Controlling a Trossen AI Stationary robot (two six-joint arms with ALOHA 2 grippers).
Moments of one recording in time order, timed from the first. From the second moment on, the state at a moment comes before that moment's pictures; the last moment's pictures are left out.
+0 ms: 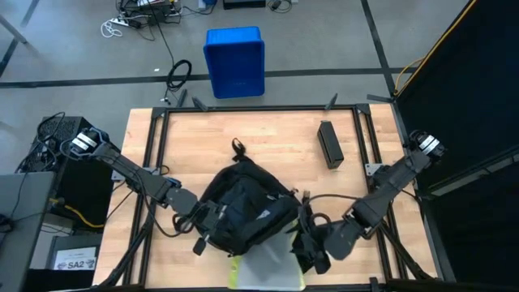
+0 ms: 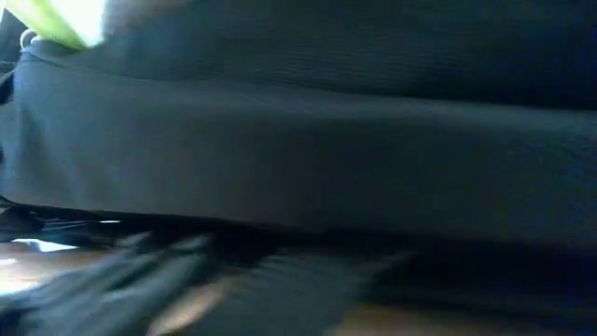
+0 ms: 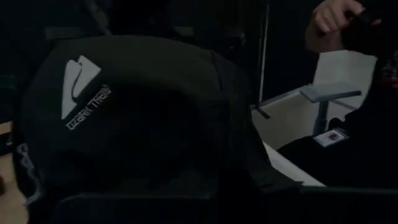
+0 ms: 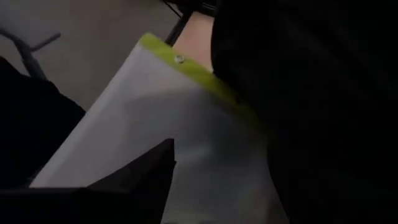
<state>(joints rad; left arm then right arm) -0.52 1.28 0.81 0.30 -0.04 0.07 0.73 1.55 1.23 -0.34 0.49 0.14</state>
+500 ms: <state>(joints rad) -0.52 1.28 0.81 0.26 -0.23 0.04 0.89 1.55 1.14 -0.32 0.47 0.36</state>
